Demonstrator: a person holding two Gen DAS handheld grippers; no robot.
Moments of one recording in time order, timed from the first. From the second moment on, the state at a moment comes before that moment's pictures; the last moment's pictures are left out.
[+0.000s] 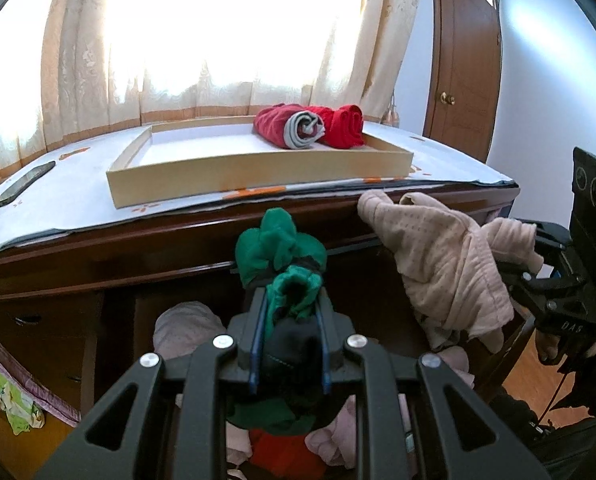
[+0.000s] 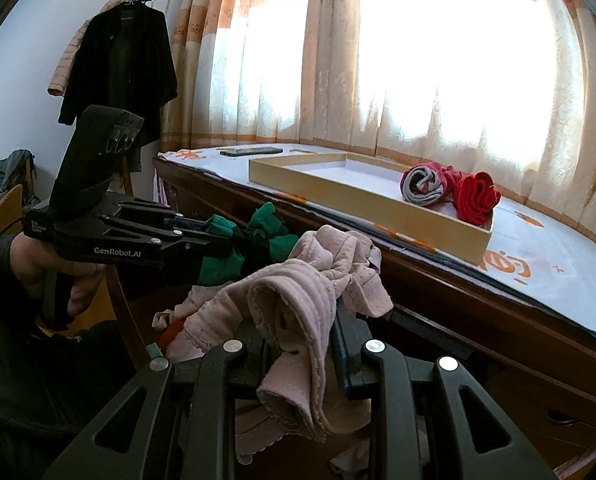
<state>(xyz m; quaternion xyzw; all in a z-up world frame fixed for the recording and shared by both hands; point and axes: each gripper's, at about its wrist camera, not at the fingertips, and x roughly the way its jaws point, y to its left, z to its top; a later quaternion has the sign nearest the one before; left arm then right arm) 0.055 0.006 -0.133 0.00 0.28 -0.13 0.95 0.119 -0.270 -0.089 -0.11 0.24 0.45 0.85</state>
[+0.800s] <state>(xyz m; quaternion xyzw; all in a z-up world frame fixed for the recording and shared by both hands) 0.043 0.004 -0.117 0.01 0.24 -0.13 0.96 0.107 -0.273 -0.068 -0.10 0.20 0.45 0.87</state>
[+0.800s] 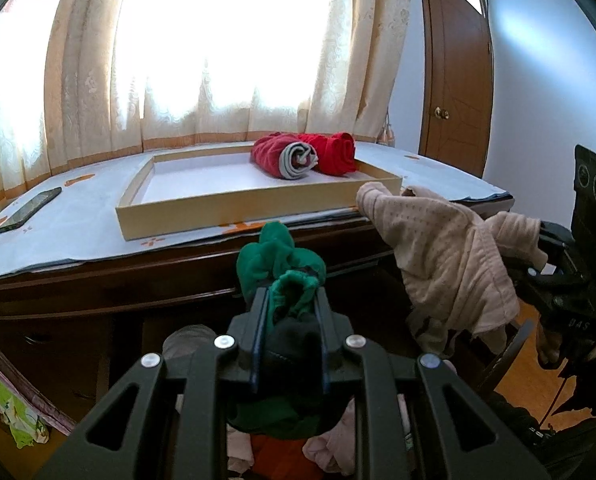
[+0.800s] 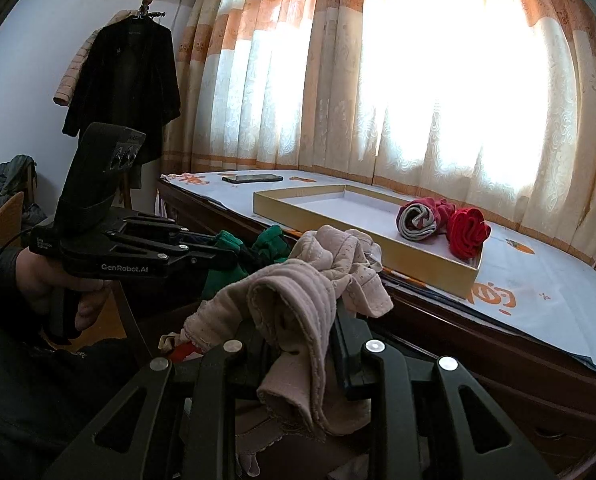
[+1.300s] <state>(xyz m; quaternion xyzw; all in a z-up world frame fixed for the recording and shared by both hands) 0.033 0.003 -0.105 0.02 0.20 -0.12 0.97 0.103 -0.277 -0.056 -0.09 0.18 0.44 0.88</state>
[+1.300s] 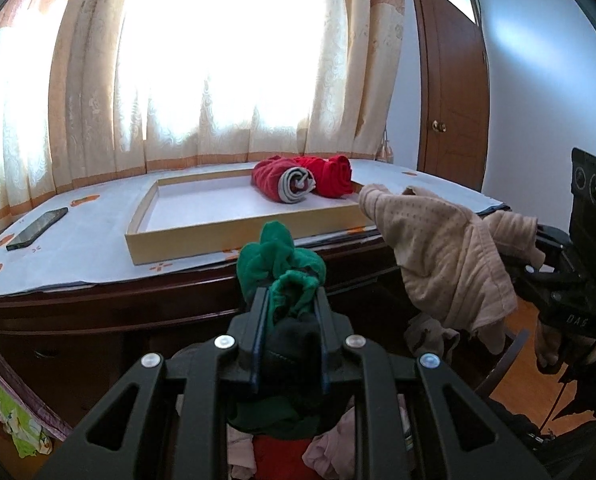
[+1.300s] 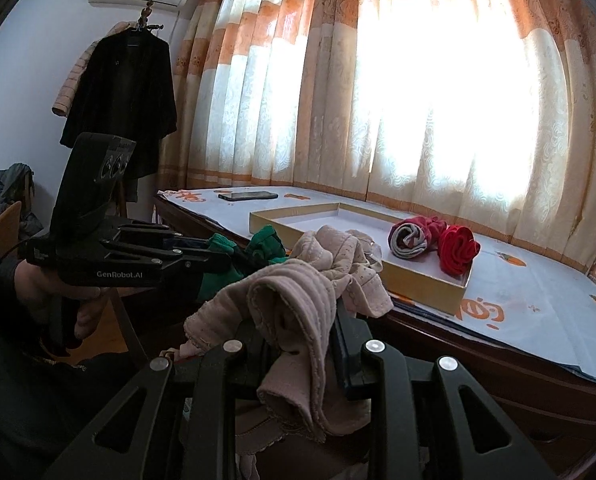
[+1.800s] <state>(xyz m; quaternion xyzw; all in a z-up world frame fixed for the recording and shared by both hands) 0.019 0.002 -0.091 0.03 0.16 -0.11 0.98 0.104 -0.278 -0.045 -0.08 0.15 0.44 0.88</state>
